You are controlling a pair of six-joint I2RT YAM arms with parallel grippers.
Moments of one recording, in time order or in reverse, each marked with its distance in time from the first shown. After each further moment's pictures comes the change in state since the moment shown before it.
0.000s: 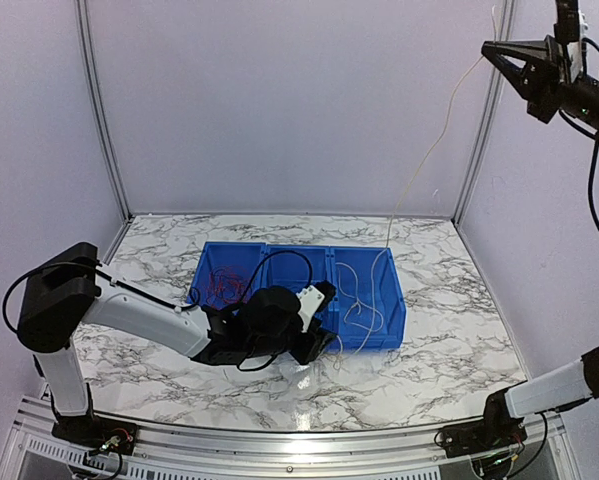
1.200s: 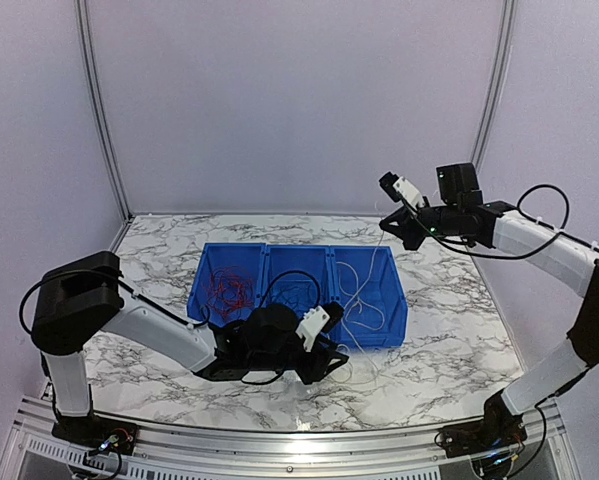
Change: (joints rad) left arm -0.031 0.095 -0.039 0.221 0.222 -0.024; right arm 0.185 0.173 -0.903 0.262 0.532 -0.076
